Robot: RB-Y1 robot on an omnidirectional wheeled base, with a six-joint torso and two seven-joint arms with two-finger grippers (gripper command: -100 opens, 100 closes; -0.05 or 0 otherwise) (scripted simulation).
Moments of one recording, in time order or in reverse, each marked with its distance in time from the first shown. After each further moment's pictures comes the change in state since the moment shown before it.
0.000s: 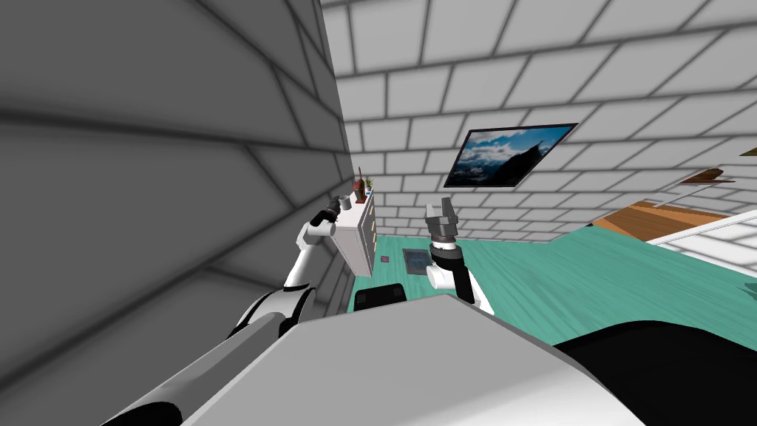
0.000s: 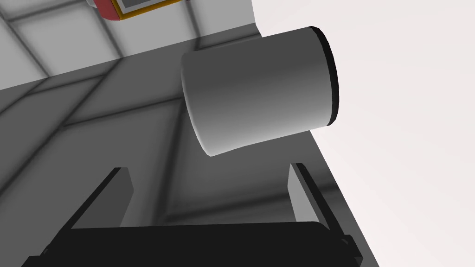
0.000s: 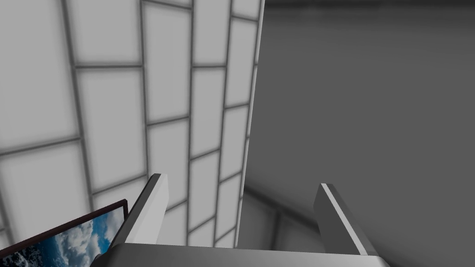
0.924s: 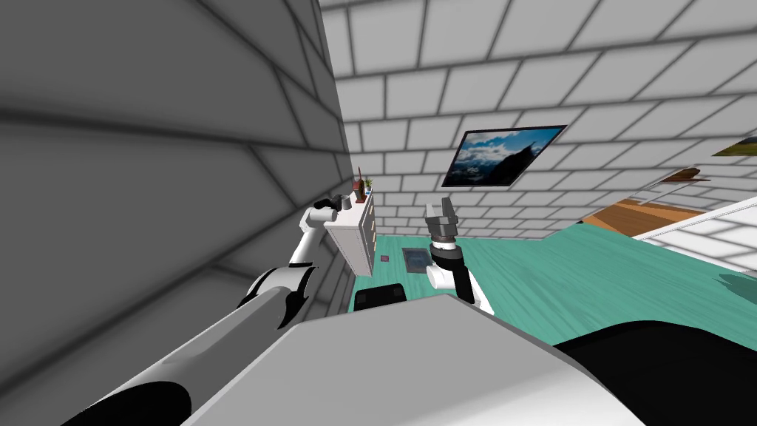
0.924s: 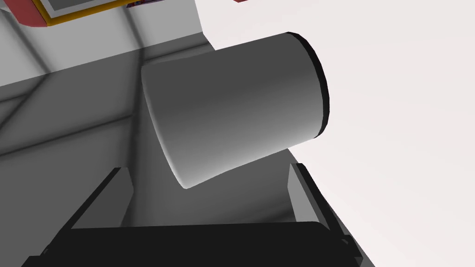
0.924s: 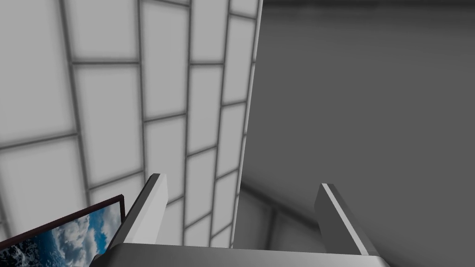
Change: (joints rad) left arm -0.242 0.026 0.009 0.213 0.042 0.264 0.000; right arm 0.000 0.000 0.000 0.000 0.000 0.000 0.000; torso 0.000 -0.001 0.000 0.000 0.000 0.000
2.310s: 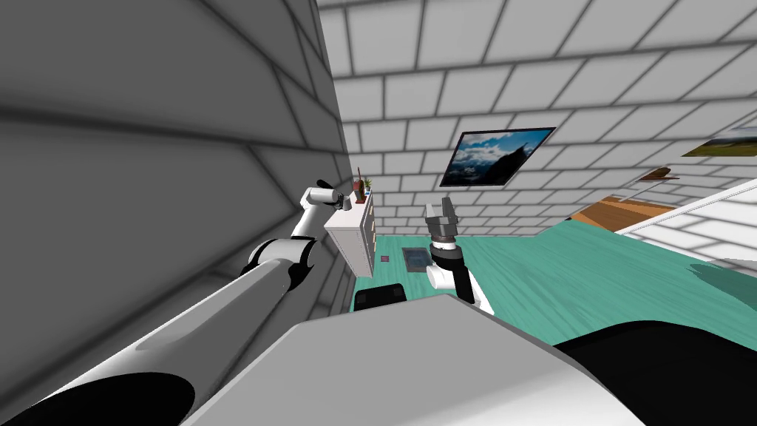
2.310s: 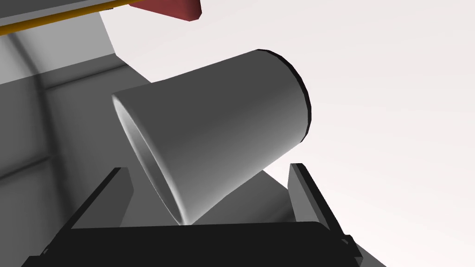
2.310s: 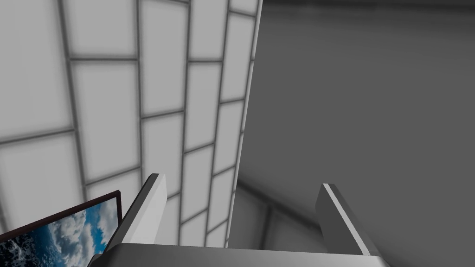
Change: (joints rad) left arm -0.343 0.027 0.012 0.325 0.064 0.408 0.001; right arm 0.000 0.000 0.000 0.000 0.000 0.000 0.000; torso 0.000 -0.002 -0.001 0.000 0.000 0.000
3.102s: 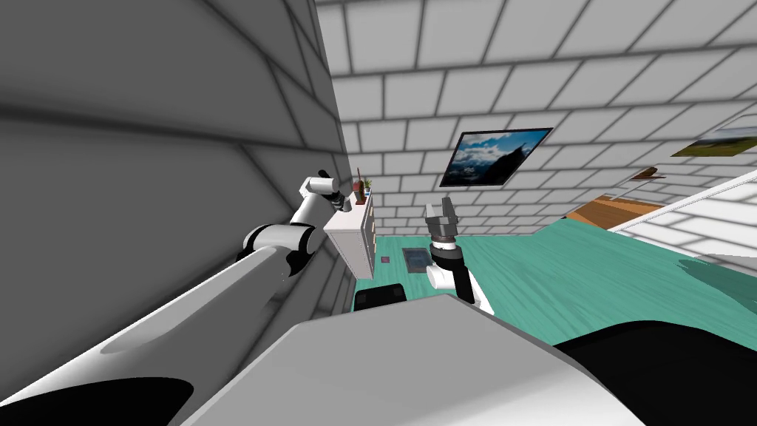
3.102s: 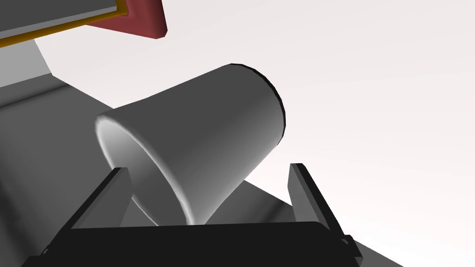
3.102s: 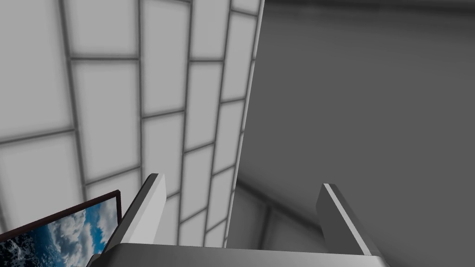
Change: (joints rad) left arm -0.181 0.009 0.005 0.194 0.034 0.230 0.002; right arm 0.000 0.000 0.000 0.000 0.000 0.000 0.000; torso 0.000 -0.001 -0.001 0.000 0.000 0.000
